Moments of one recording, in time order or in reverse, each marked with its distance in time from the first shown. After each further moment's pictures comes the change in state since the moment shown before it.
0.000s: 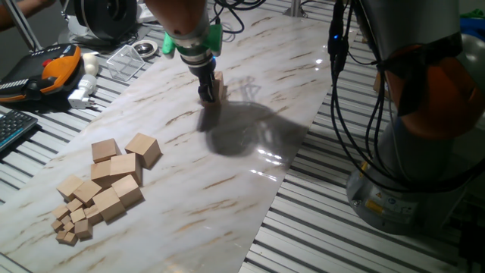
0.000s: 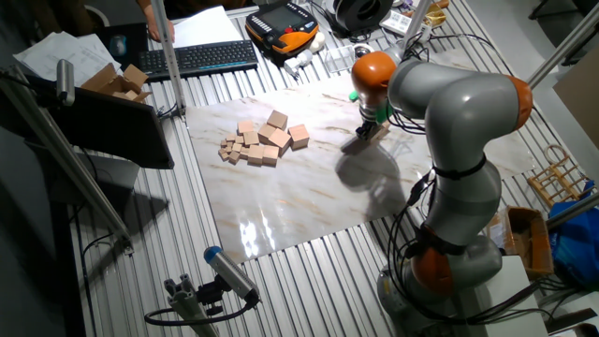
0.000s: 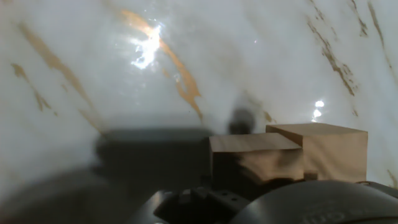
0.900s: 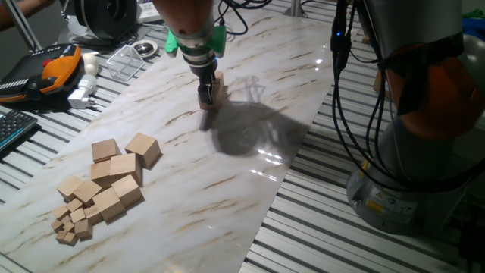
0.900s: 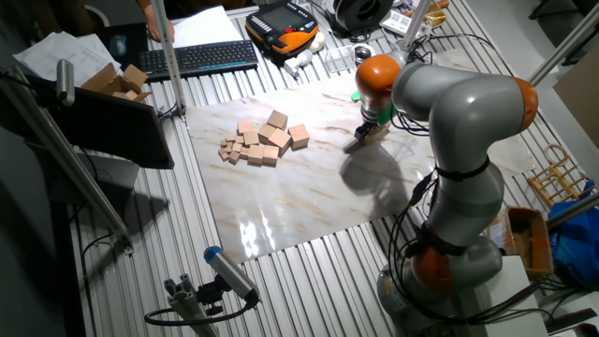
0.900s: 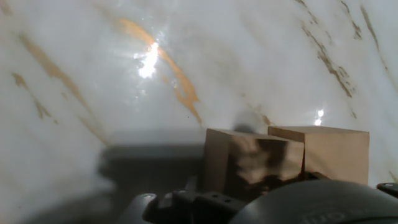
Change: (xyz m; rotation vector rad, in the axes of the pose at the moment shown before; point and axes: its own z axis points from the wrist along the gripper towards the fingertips) arm -0.004 0.002 -0.002 -0.044 -0.041 0.023
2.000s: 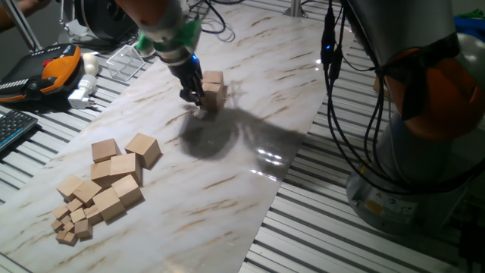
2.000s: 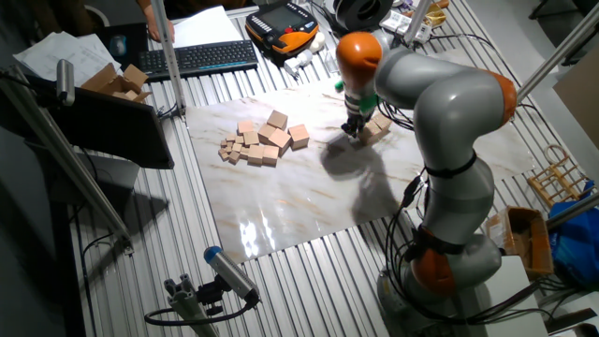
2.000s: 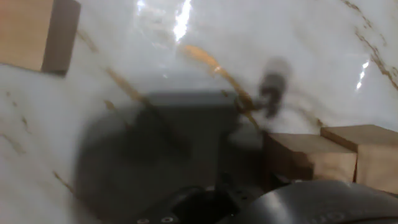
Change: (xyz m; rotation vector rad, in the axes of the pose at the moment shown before) arm -0.011 0.054 -0.024 -0.070 0.133 0.062
